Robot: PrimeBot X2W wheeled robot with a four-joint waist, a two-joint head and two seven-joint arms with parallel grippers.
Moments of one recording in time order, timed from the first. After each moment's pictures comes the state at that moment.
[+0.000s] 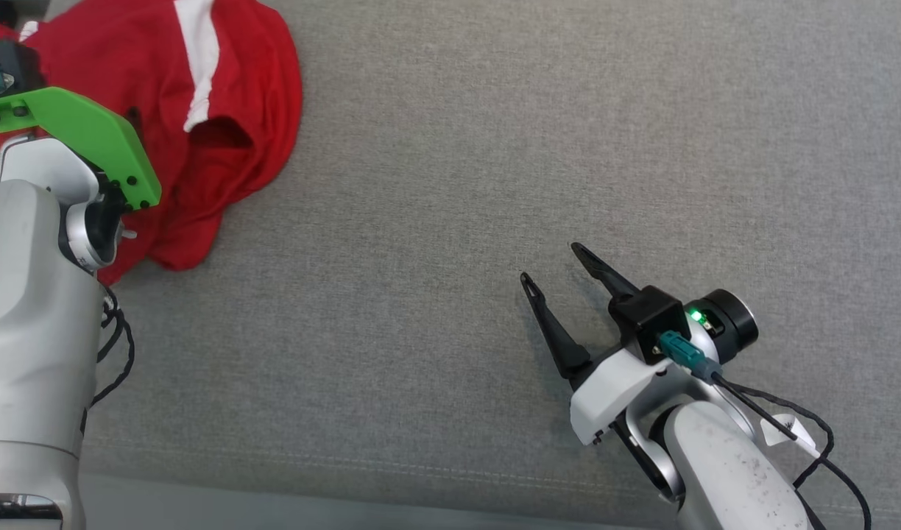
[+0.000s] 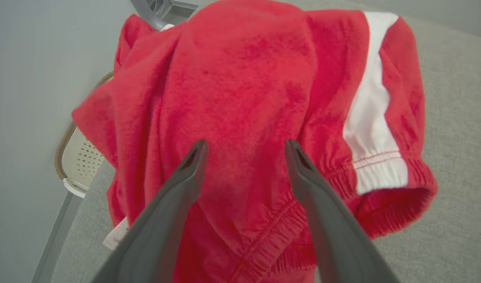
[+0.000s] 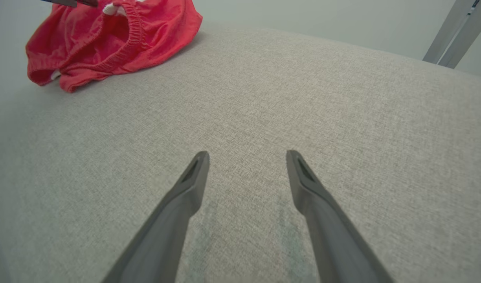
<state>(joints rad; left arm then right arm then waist) -0.95 0.30 -0.25 0.82 -0.52 0.09 0.37 -0.29 -0.05 0.33 0.16 0.00 0.13 -0.05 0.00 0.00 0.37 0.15</state>
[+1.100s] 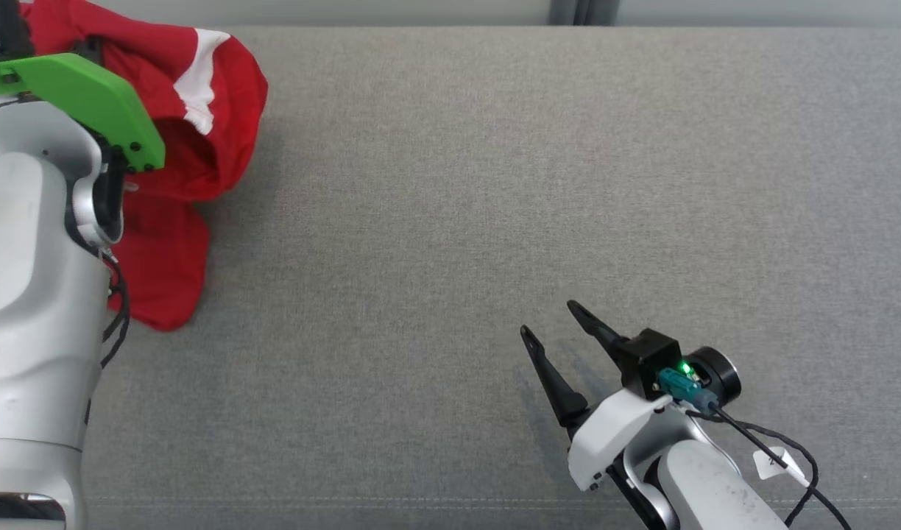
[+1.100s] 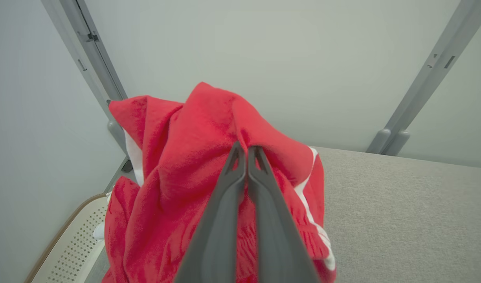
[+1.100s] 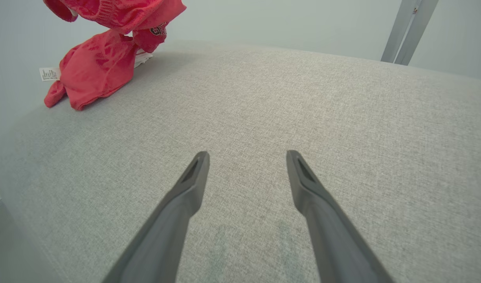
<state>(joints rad) -0.96 0.31 -0.28 0.72 -0.51 0.09 0.21 -0.25 -0.05 0.36 0.30 0.12 0.13 -0.11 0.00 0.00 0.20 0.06</state>
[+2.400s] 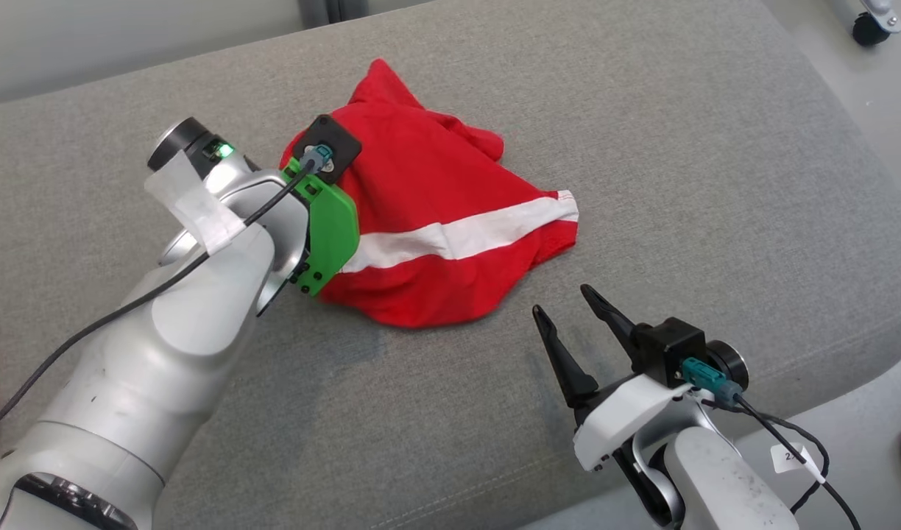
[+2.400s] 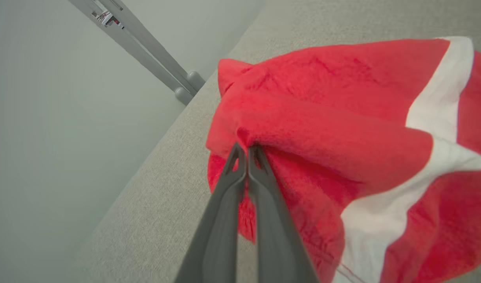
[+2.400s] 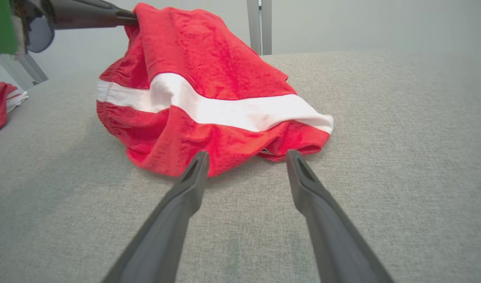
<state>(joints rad) -0.99 0.23 -0.85 0.77 -0.29 -0.13 0.15 -0.26 -0.05 0.33 0.34 0.19 0.13 -0.18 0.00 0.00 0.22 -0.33</state>
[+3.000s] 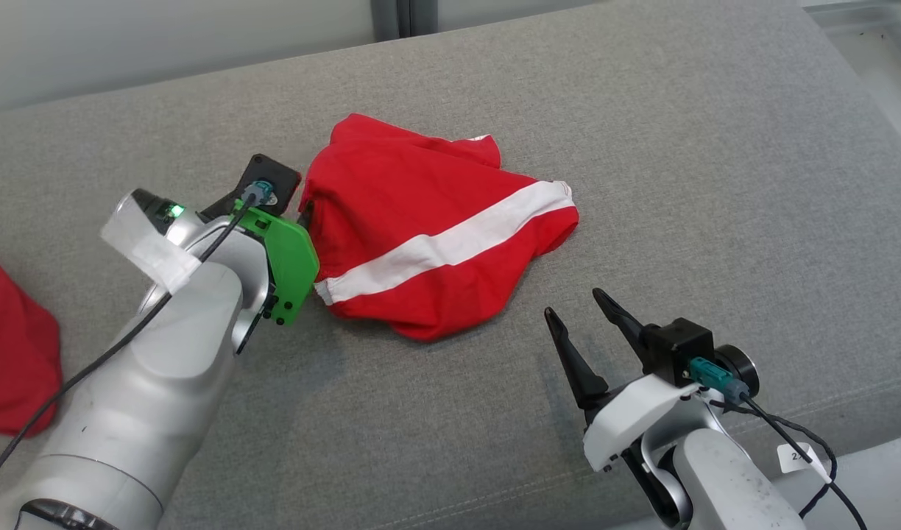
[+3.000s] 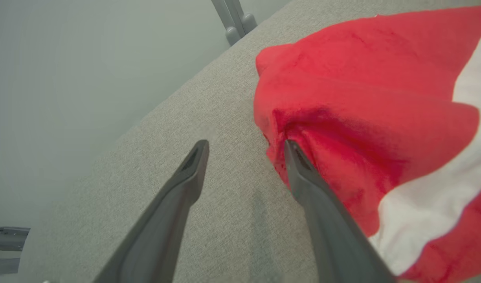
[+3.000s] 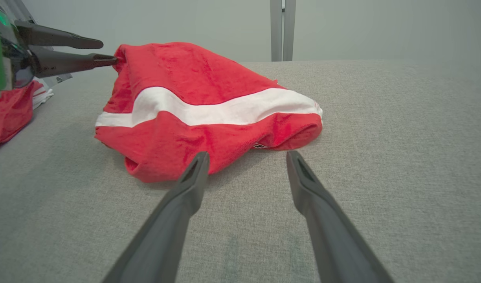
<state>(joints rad) -0.92 0.22 -0.80 0.95 -0.36 -0.05 0.07 -0.26 -0.05 0.31 0.35 0.18 0.13 -0.17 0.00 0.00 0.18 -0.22</state>
